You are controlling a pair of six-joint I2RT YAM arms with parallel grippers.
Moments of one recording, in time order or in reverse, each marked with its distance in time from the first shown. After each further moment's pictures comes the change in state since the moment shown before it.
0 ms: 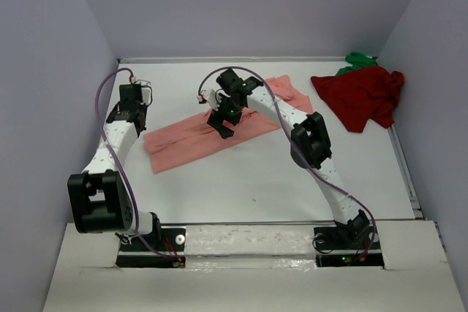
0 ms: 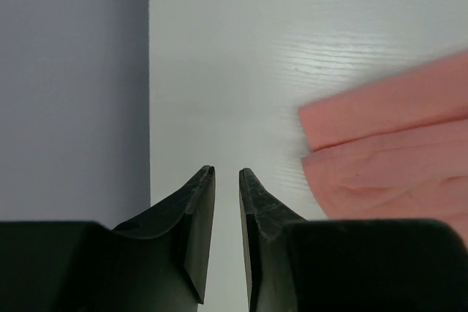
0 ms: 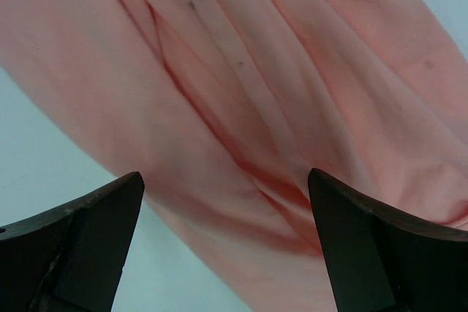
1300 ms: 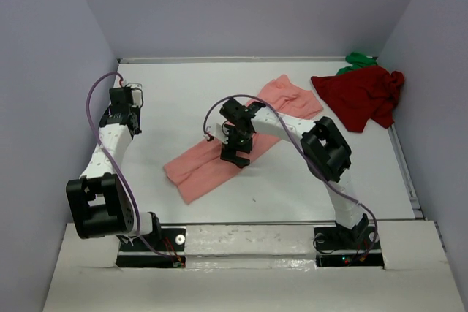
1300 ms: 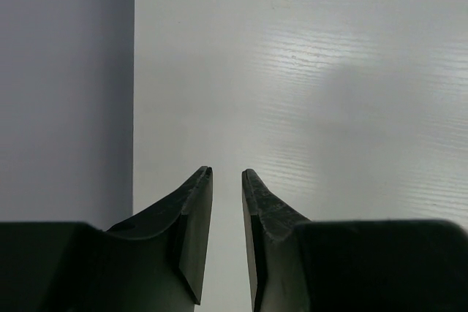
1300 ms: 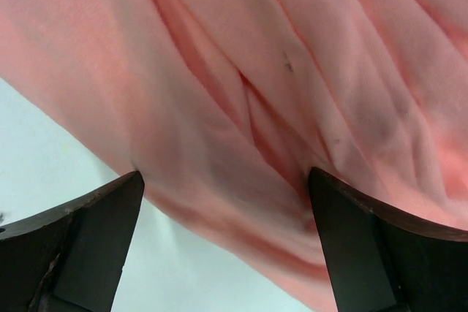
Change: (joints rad) left arm 0.094 -0.034 -0.027 -0.013 0.085 -0.035; right arm 0.103 -0.260 -0.554 0.108 0.077 -0.127
